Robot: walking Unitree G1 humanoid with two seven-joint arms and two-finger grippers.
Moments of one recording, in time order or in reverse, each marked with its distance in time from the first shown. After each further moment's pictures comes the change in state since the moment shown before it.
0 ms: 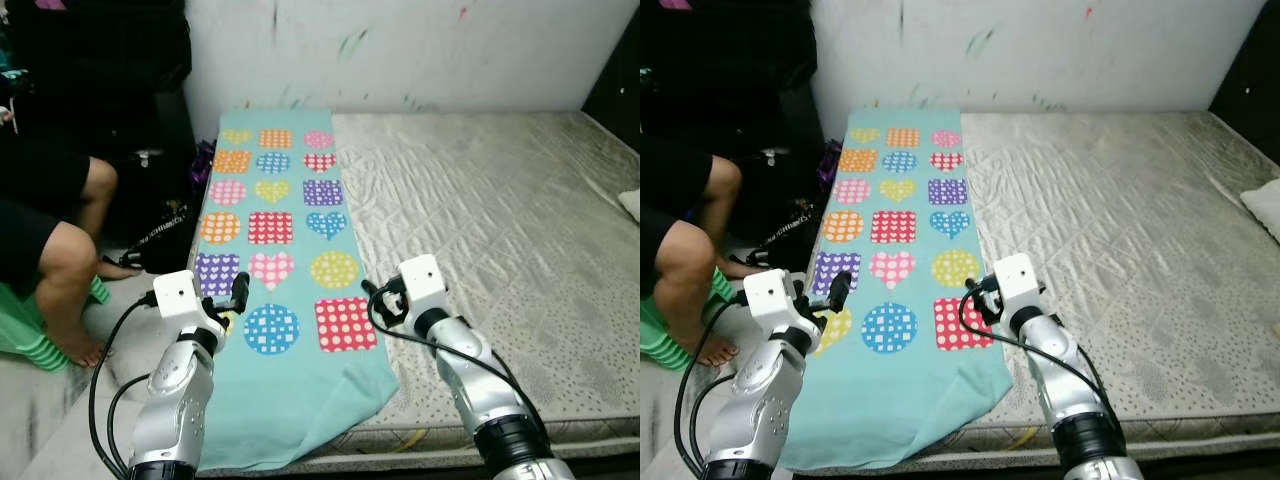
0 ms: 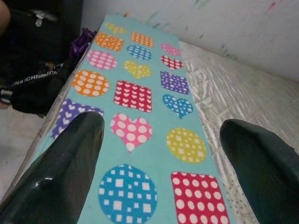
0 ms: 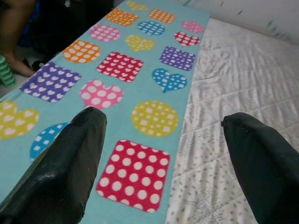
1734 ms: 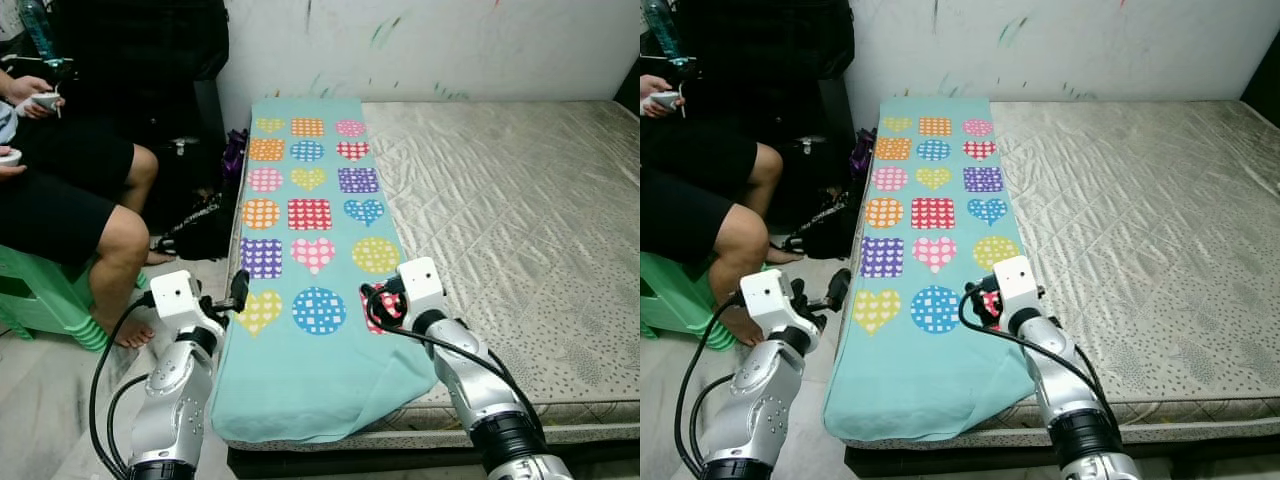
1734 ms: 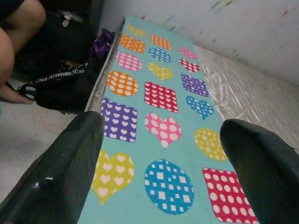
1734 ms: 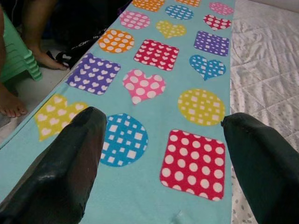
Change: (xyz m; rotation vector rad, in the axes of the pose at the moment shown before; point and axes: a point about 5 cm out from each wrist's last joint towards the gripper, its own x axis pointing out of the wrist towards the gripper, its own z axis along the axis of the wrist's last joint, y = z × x) left arm -0.001 0.001 0.001 -0.037 -0.012 -0.016; right arm 0.002 0.001 -0.005 0.038 0.056 -0.005
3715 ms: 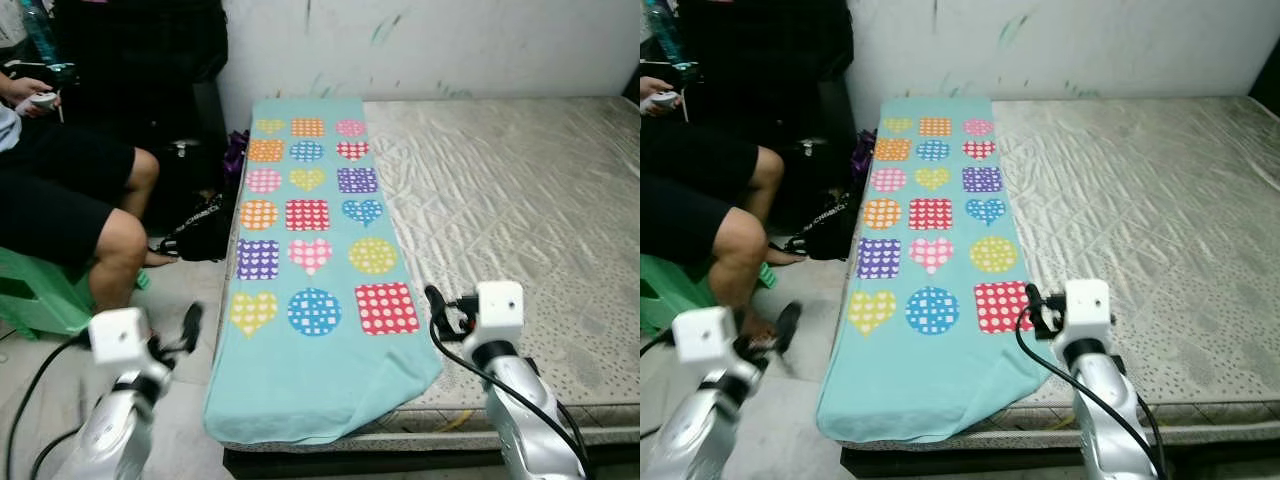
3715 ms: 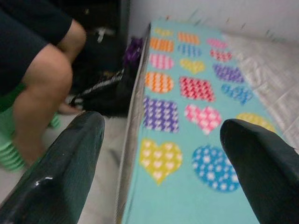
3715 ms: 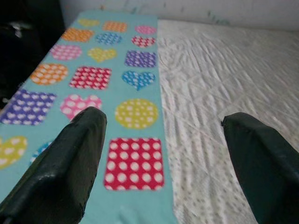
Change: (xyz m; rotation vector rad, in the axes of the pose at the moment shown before) left arm -0.065 0.057 0.006 0.185 0.006 0.099; right arm -0.064 -0.041 -0.015 0.104 -0.125 -0.284
